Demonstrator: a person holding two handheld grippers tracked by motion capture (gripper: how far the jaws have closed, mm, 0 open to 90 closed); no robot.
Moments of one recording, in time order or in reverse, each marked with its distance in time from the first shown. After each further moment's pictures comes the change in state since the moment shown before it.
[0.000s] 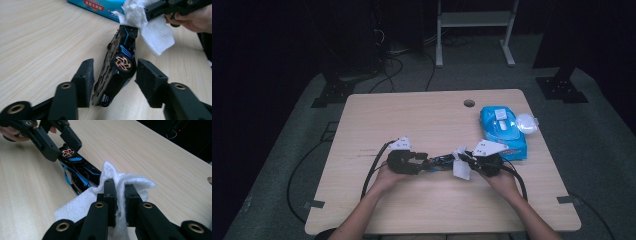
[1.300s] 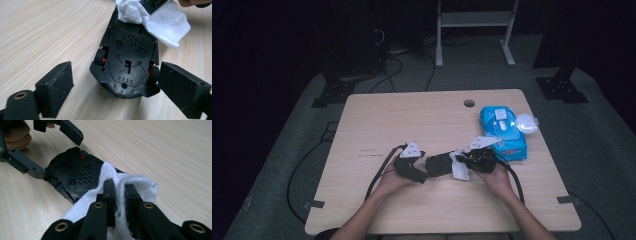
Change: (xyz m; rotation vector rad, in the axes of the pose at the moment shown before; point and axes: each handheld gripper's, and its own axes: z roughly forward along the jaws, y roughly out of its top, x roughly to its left) left arm -0.009 -0.010 0.023 0.079 0.146 0.135; right arm -0.013 -0.007 0.027 0.107 0.070 0.169
